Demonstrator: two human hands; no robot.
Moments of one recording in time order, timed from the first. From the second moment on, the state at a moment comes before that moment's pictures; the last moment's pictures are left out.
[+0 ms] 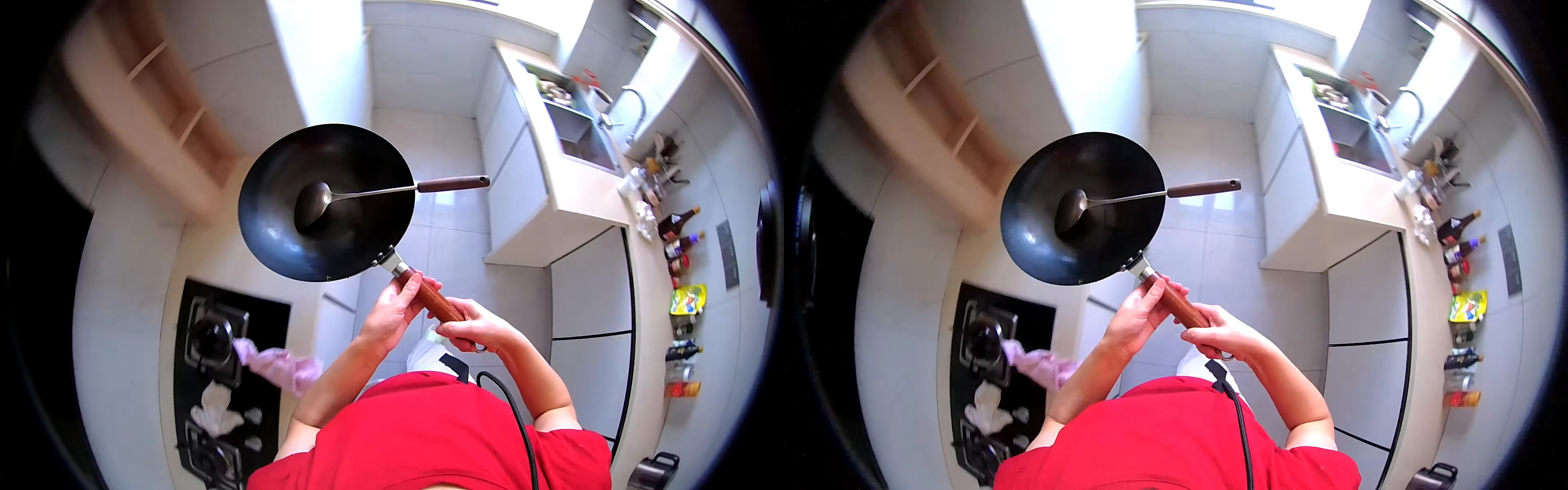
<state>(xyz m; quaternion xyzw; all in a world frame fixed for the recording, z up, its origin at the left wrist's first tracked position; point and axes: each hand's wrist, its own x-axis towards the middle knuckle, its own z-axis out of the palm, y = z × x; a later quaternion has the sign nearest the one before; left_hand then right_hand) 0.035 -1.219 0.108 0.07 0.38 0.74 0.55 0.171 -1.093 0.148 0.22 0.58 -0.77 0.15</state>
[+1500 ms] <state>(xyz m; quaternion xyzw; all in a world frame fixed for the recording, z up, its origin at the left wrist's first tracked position) 0.029 -0.311 -0.041 0.13 0.30 0.22 0.92 0.157 -0.414 0.017 0.54 0.23 -0.72 -0.38</state>
